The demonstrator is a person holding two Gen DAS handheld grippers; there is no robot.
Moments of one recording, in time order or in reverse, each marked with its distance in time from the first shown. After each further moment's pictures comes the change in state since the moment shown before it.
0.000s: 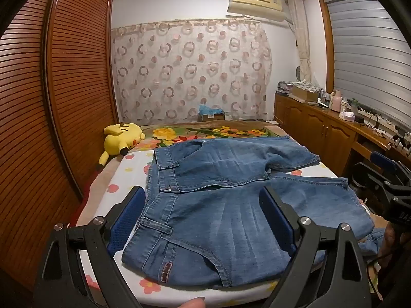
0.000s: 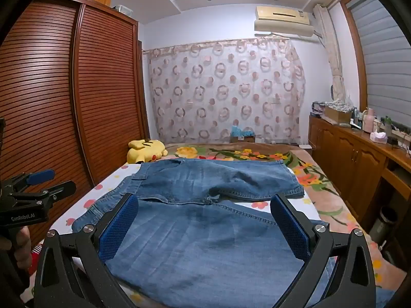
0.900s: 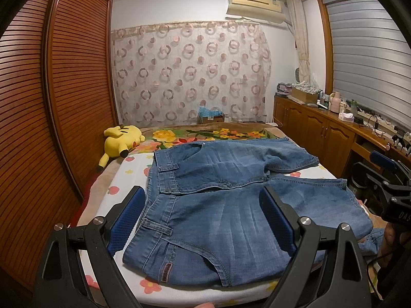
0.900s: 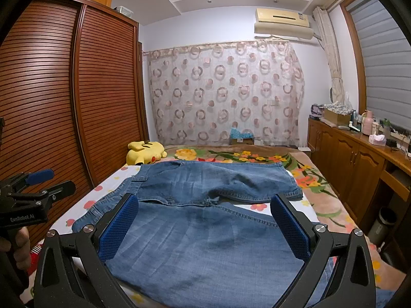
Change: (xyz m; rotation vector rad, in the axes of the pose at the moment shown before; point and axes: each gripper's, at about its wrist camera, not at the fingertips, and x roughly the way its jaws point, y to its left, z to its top) left arm 0.000 0.000 0.000 0.000 -0.007 0.000; right arm -0.003 -0.001 0.001 -0.004 -0.007 -0.003
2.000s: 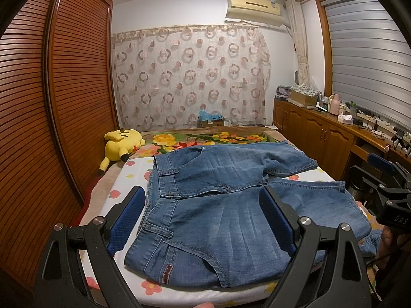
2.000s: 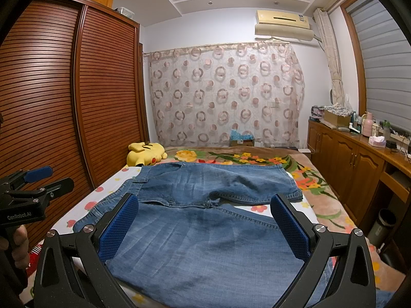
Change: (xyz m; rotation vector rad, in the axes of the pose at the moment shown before) left arm -0.001 0.000 0.005 0.001 -0.013 -0.002; right arm -0.002 0.003 0.000 -0.003 -0.006 -0.003
